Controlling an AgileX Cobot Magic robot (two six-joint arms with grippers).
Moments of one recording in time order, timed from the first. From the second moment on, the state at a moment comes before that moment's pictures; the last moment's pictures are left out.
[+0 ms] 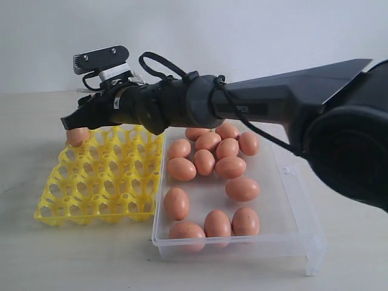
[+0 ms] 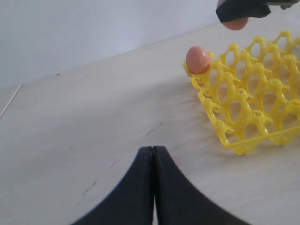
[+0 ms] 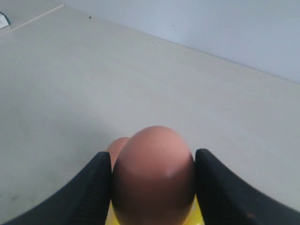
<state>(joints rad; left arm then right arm) -0.02 0.01 0.00 0.03 0.37 0.21 0.78 2.37 -1.81 -0.02 0.00 0.13</state>
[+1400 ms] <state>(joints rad) -0.02 0.01 0.00 0.03 0.37 0.21 0.76 2.43 -1.95 -0.15 0.23 0.17</state>
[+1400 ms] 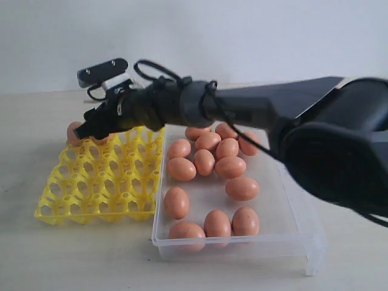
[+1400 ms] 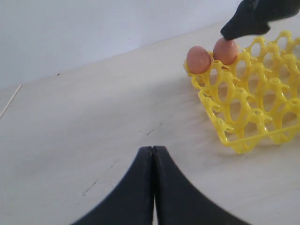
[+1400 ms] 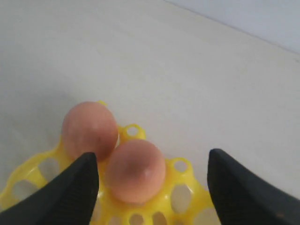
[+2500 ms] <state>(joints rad) -0.02 0.01 0.00 0.03 0.37 0.21 0.60 1.80 -1.13 -0.08 0.71 -0.70</state>
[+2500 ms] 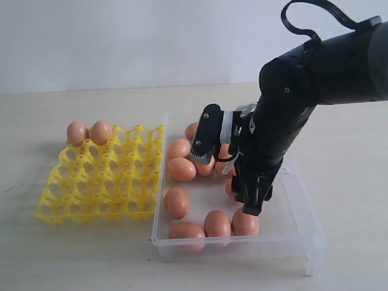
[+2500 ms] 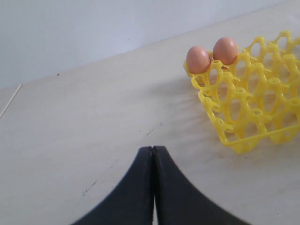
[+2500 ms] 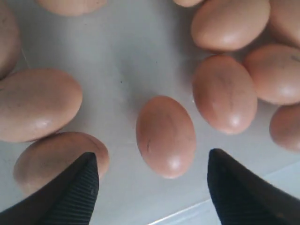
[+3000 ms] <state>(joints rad) -0.02 0.01 0.00 0.03 0.37 0.21 0.59 1.92 -1.13 -0.06 0.57 -0.77</state>
